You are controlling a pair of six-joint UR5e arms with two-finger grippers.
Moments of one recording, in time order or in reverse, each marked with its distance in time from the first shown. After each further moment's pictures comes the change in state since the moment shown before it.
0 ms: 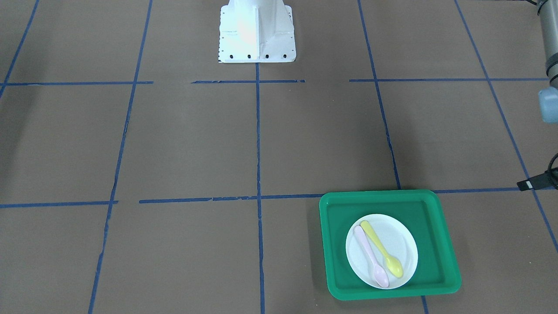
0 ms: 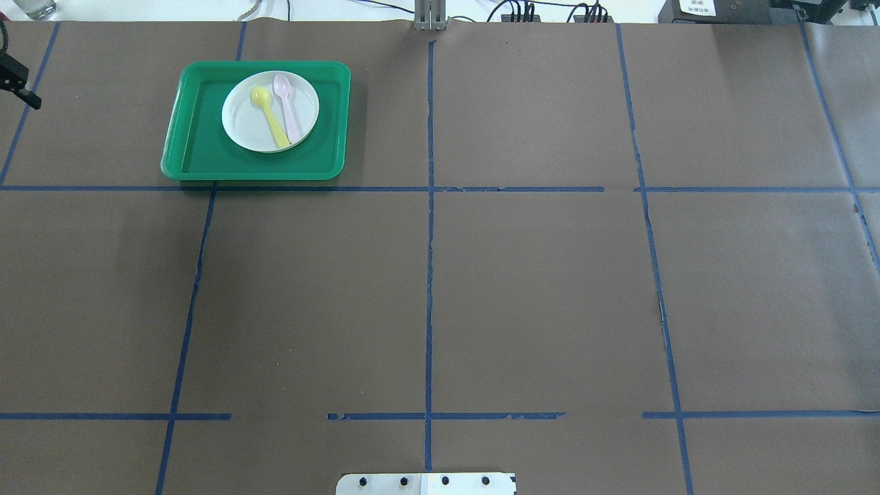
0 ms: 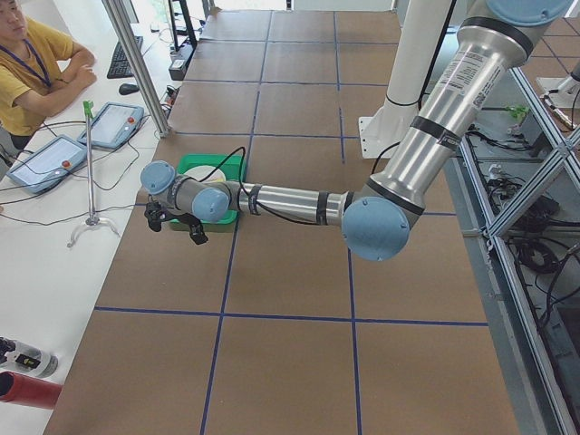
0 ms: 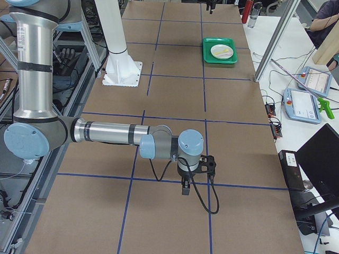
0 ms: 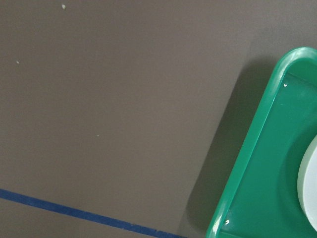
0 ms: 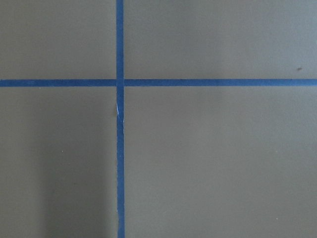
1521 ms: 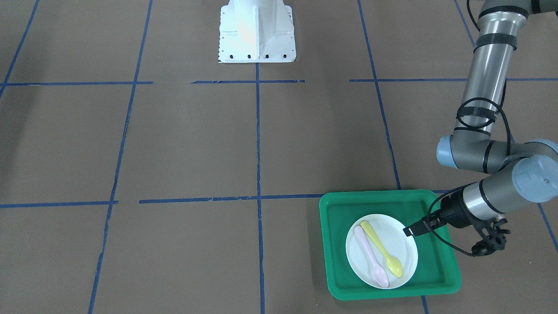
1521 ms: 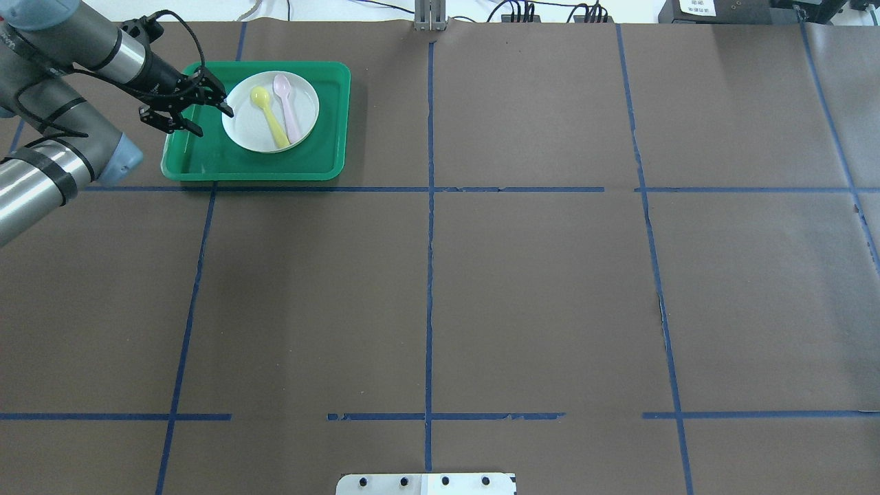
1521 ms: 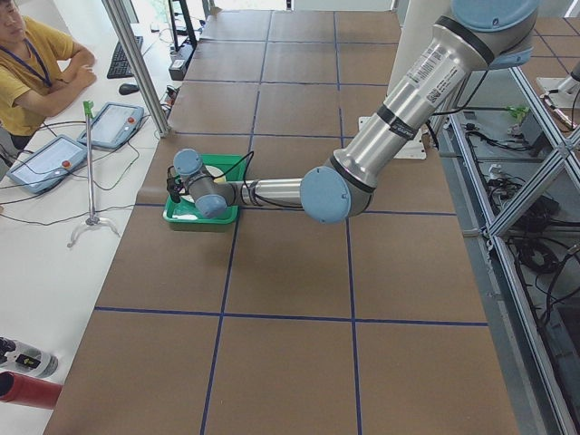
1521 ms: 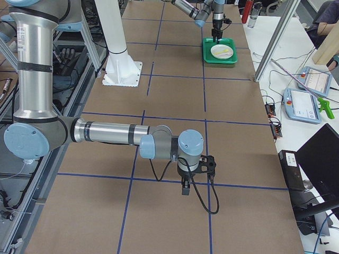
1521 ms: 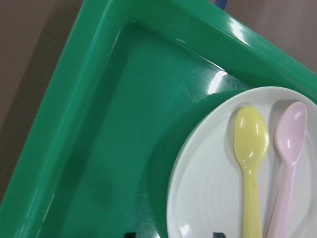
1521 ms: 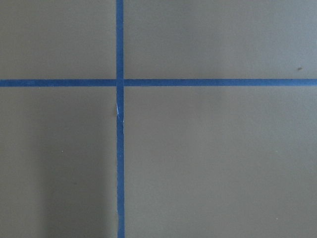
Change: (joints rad) left arm 0.309 -0.334 0.516 -0.890 0.117 -0.847; right arm 0.000 0.000 0.000 0.000 0.000 0.000
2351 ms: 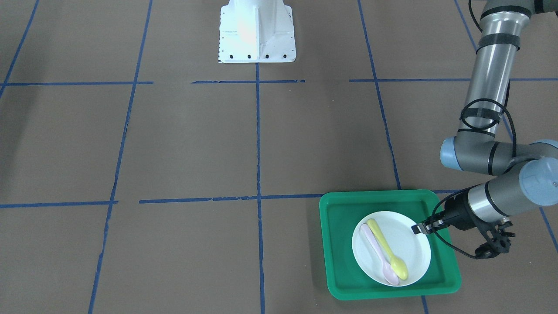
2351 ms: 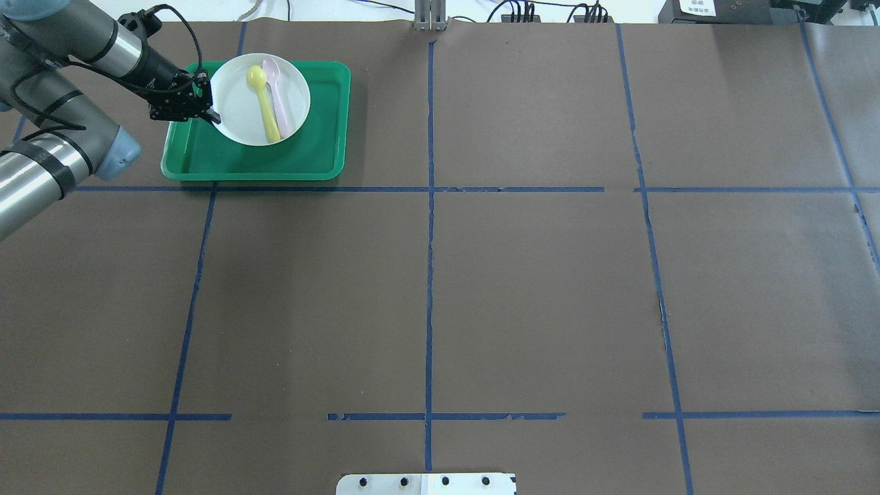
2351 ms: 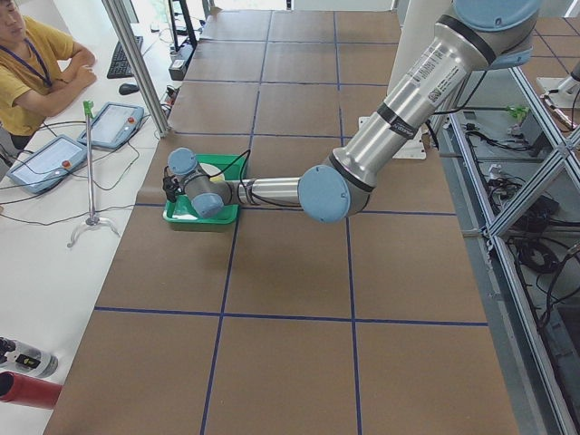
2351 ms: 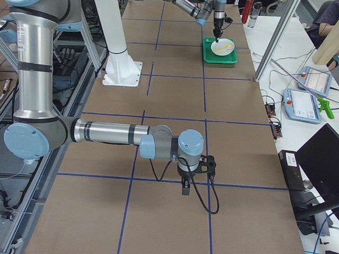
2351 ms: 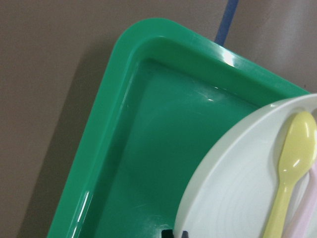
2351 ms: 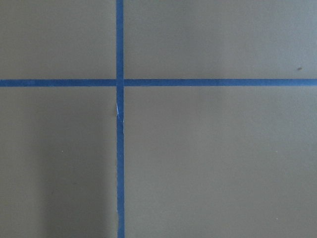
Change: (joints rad) left arm 0.003 -0.016 0.023 -0.022 -0.006 0.006; right arm 0.000 0.000 0.000 0.000 0.000 0.000
